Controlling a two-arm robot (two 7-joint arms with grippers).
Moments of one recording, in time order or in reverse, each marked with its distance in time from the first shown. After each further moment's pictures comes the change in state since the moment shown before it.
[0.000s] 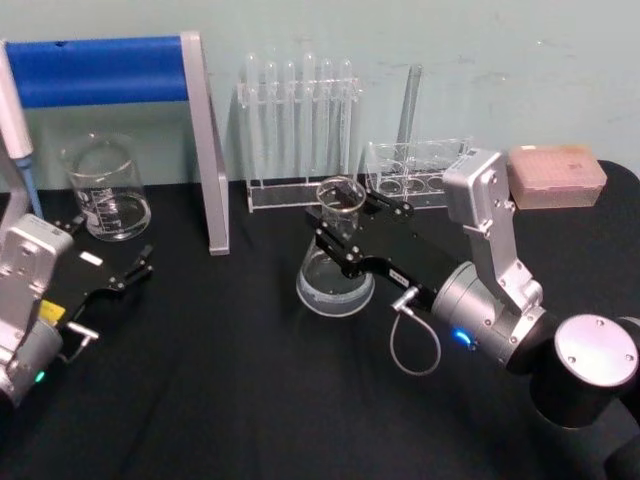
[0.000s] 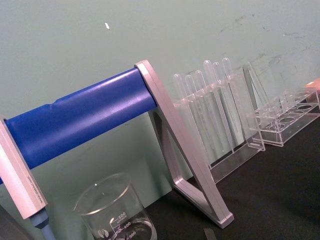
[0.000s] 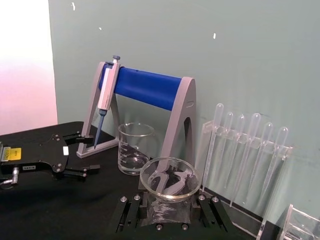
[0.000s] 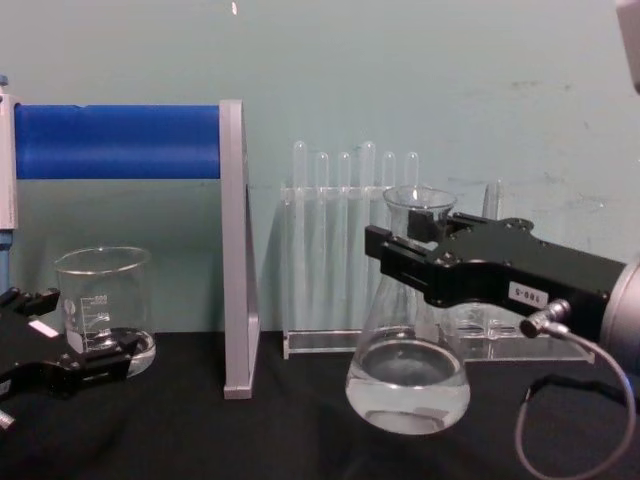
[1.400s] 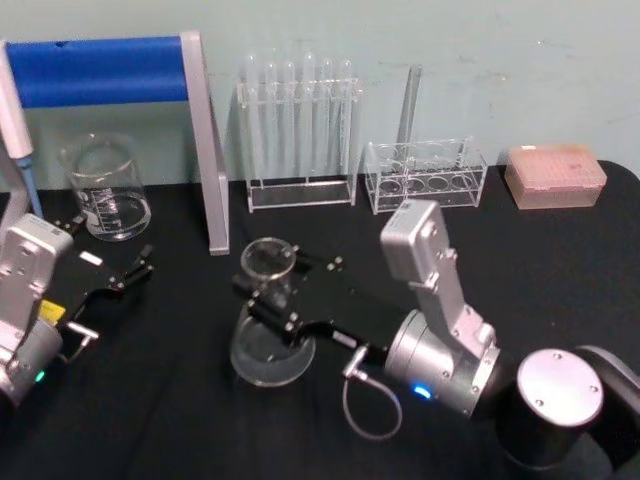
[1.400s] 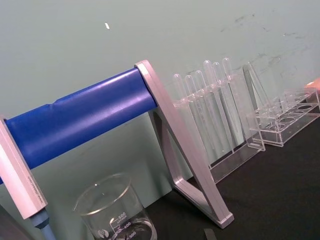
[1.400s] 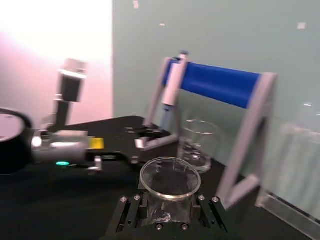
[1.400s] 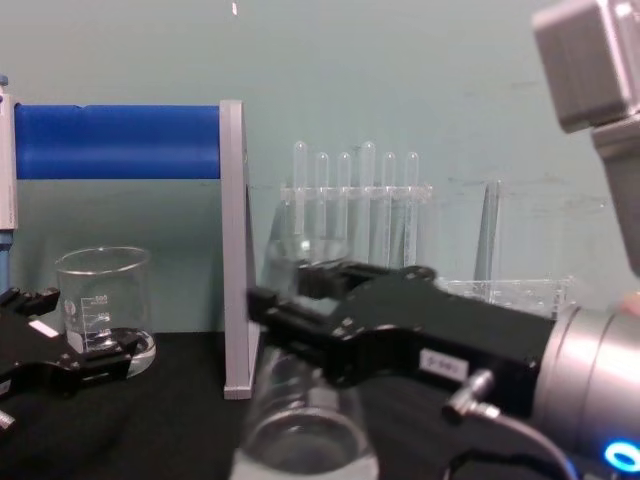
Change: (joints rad) left arm 0.000 0.000 0.000 0.000 0.000 0.000 0.000; right arm -0.032 0.008 -0.105 -0.050 0.012 0.014 0.092
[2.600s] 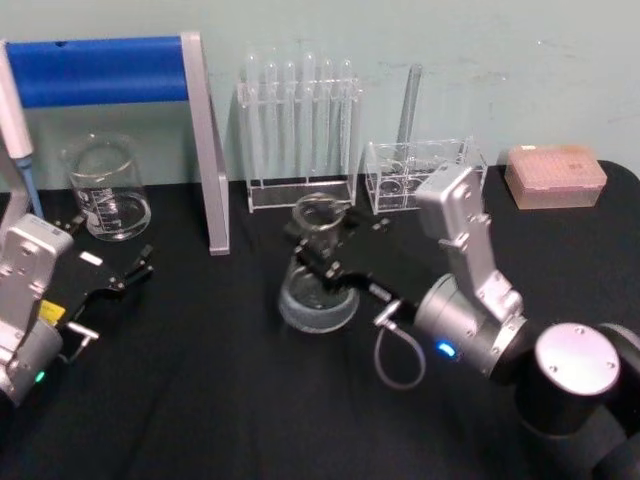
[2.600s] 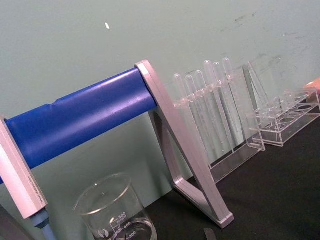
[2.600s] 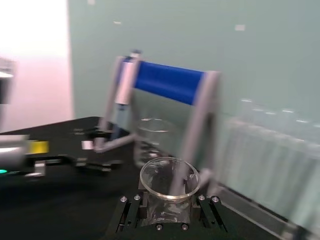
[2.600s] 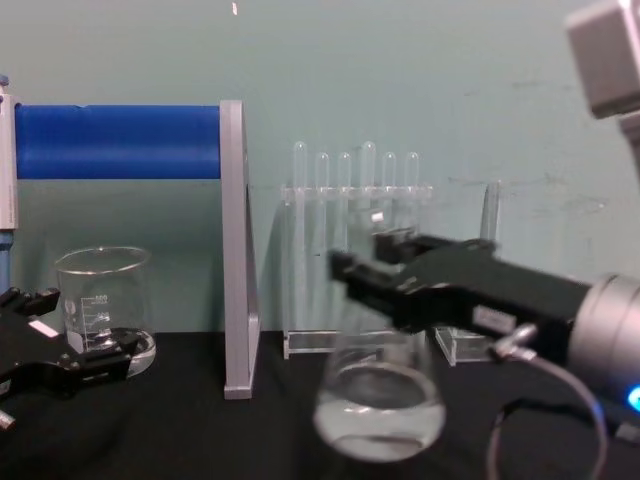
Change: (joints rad) left arm 0.000 0.000 0.000 0.000 0.000 0.000 0.000; right arm 0.038 -0.003 0.044 0.054 -0.004 -0.011 -0.100
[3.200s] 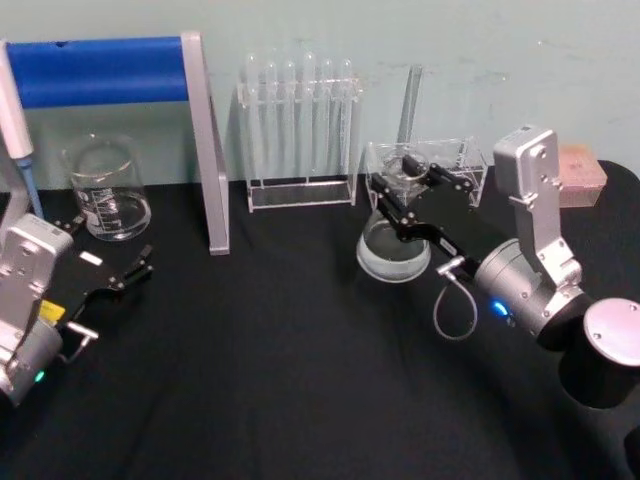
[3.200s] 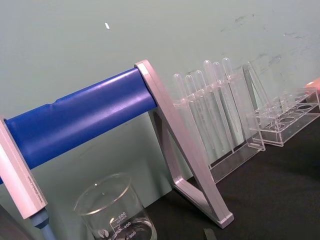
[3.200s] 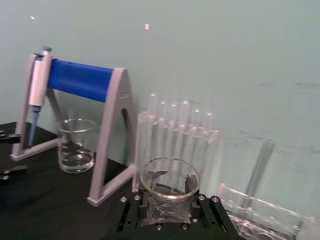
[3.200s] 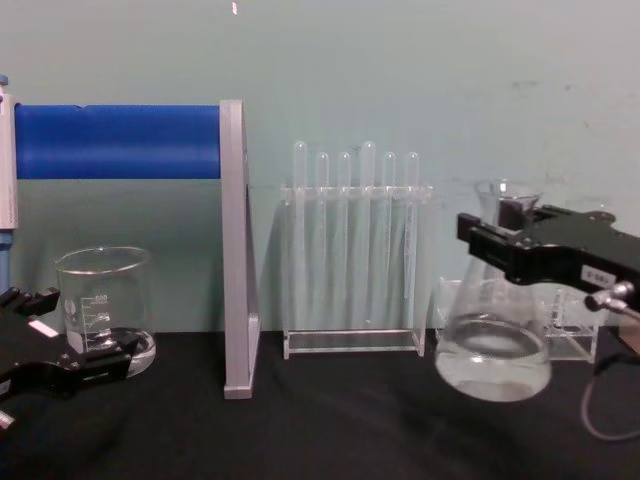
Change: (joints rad) left arm 0.000 0.000 0.000 0.000 0.000 0.000 0.000; right arm 0.014 -0.019 0.155 0.068 -0.032 -0.012 -0.082
